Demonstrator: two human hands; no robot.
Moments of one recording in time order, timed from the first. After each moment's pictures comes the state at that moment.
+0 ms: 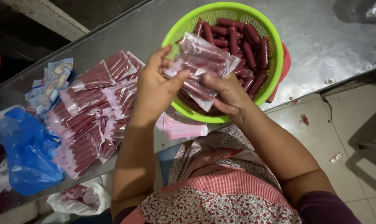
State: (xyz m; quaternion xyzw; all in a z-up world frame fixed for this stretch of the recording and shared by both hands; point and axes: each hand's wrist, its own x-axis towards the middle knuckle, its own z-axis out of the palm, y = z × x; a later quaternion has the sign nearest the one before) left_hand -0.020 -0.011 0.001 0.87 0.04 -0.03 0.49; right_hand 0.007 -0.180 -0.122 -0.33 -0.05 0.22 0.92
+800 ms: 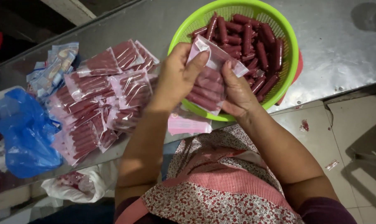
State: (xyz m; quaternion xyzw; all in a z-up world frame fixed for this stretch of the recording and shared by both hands) left_hand -0.003 -0.012 -0.032 0.79 -0.01 -0.06 0.61; right_hand 0.004 -0.168 -0.120 -0.27 0.05 0.28 0.92
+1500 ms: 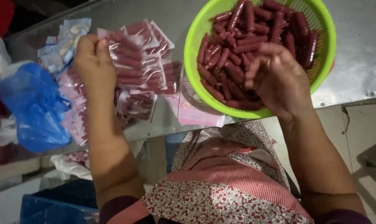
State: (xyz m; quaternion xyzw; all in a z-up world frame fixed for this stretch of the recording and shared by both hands) left_hand -0.023 0.206 -0.075 0.90 -0.01 0.35 0.24; right_hand 0.001 -0.222 -0.114 -0.39 -0.13 0.20 0.89
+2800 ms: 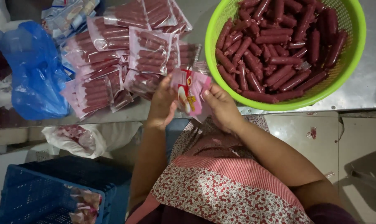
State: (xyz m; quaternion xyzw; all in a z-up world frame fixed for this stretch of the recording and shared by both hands) left_hand -0.128 0.095 -0.216 0.47 0.06 0.14 0.87; right_hand -0.087 -0.072 -0.185 -0.45 -0.07 0.23 0.86
